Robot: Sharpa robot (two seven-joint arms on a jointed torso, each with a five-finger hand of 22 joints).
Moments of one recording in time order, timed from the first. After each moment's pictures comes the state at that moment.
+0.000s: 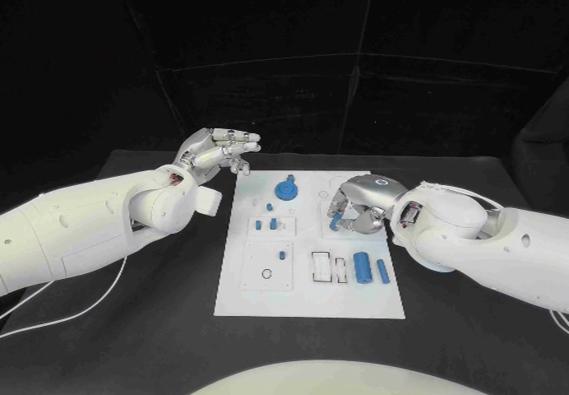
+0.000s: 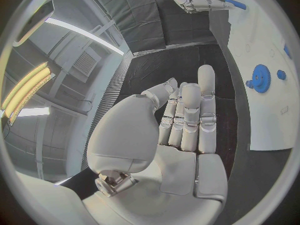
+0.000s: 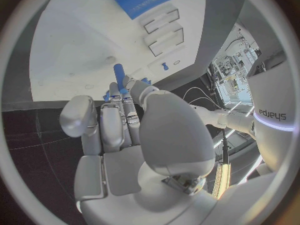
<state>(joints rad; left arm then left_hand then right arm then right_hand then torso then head) 1.20 -0.84 -0.05 1.40 -0.04 -0.18 0.44 1.31 -0.06 0.44 -0.10 0.06 1.02 0.18 0.16 0.07 1.07 0.10 0.32 0.09 1.23 0.01 1.09 0.54 0.17 1.22 0.11 0.63 0.68 1.16 -0.85 -0.03 1.69 -1.67 -0.19 -0.21 1.41 -0.08 0.49 -0.04 0.06 1.13 0.14 0.10 0.08 1.19 0.07 0.19 0.07 1.46 -0.01 1.31 1.18 0.10 1.40 0.09 1.24 1.01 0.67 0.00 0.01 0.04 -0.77</state>
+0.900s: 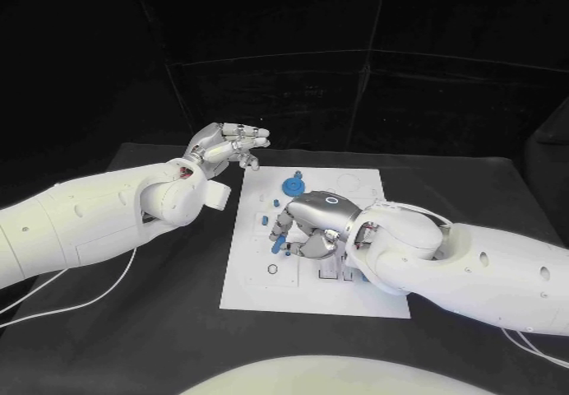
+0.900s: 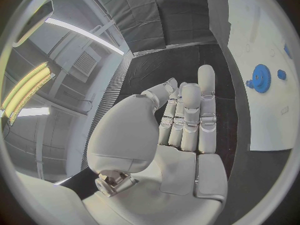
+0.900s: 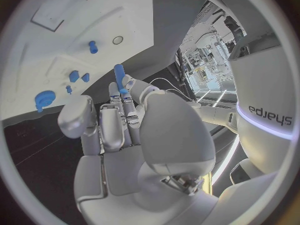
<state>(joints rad) 1.20 -0.83 -0.05 1.39 -0.04 -0.18 0.44 1.31 -0.06 0.44 -0.10 0.06 1.02 0.18 0.16 0.07 1.07 0.10 0.32 0.09 1.23 0.01 1.09 0.54 0.17 1.22 0.11 0.63 0.68 1.10 -0.67 -0.03 1.76 -1.63 -0.23 -0.10 1.40 -0.08 0.51 -0.05 0.09 1.13 0.14 0.09 0.07 1.19 0.07 0.17 0.07 1.47 -0.02 1.32 1.18 0.10 1.40 0.09 1.24 1.01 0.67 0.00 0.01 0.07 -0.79</state>
